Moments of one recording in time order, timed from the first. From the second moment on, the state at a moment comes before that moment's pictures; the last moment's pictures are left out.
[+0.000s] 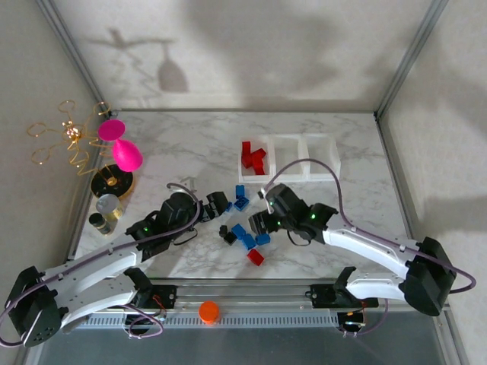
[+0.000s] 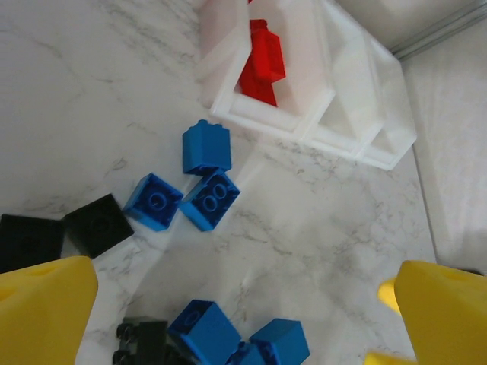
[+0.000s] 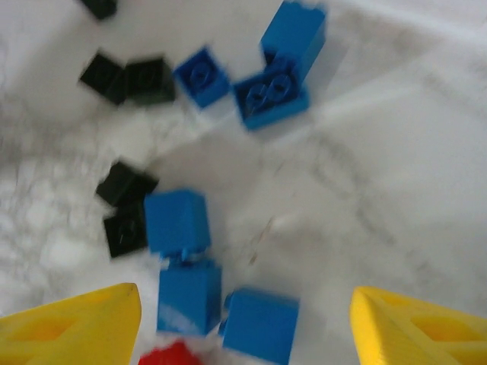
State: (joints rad) left arm -0.75 0.93 0.53 -0.12 -0.17 -0.96; right arm 0.95 1.18 0.77 -0.48 0.03 0.40
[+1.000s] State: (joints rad) left arm -0.75 0.85 0.50 -0.19 -0.26 -1.00; right arm 1.23 1.38 0.62 -0.36 0.08 0.53
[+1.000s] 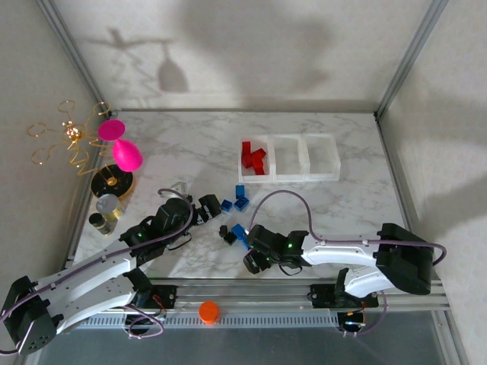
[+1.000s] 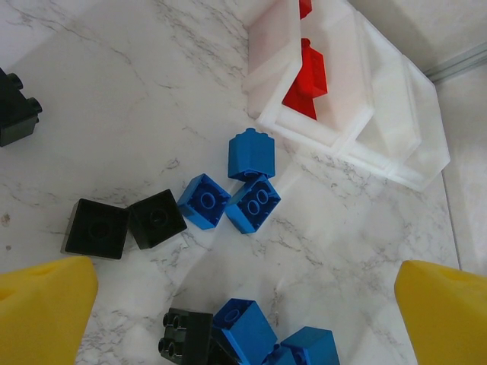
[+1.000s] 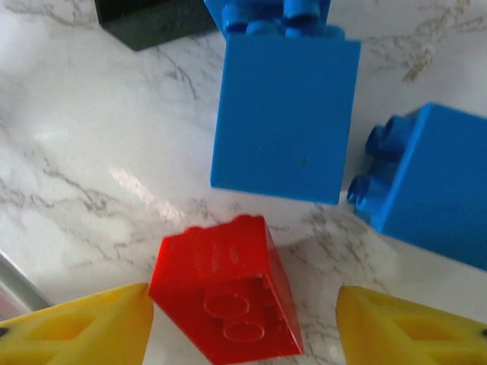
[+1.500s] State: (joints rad) left arm -0.75 0.94 0.50 -0.17 -0.25 -0.99; right arm 1.23 1.44 0.65 -0.36 0.13 0.55
